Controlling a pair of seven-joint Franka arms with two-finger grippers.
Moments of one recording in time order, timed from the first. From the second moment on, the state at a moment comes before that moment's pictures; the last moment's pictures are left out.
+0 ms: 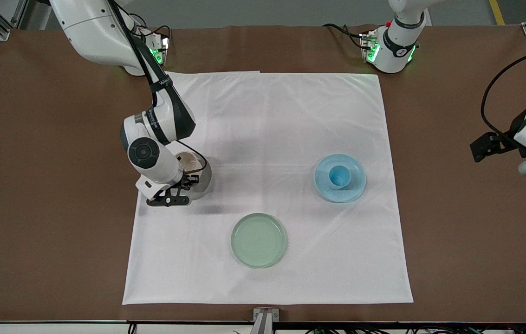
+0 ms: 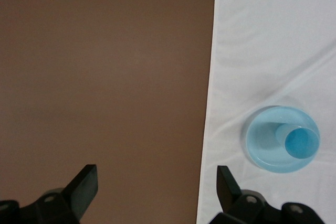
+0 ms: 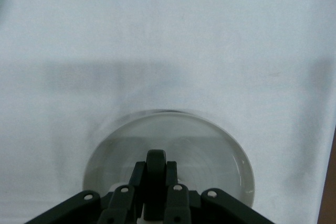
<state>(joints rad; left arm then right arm) 0.26 0.14 -0.40 -1.43 0.18 1.56 -0.18 0.45 0.53 -0.05 -1.81 0.04 2.27 0.36</state>
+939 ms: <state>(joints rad) 0.03 -0.14 -0.14 -1.68 0.02 1.49 -0.15 0.45 0.54 -0.05 -1.81 0.04 2.27 0.36</state>
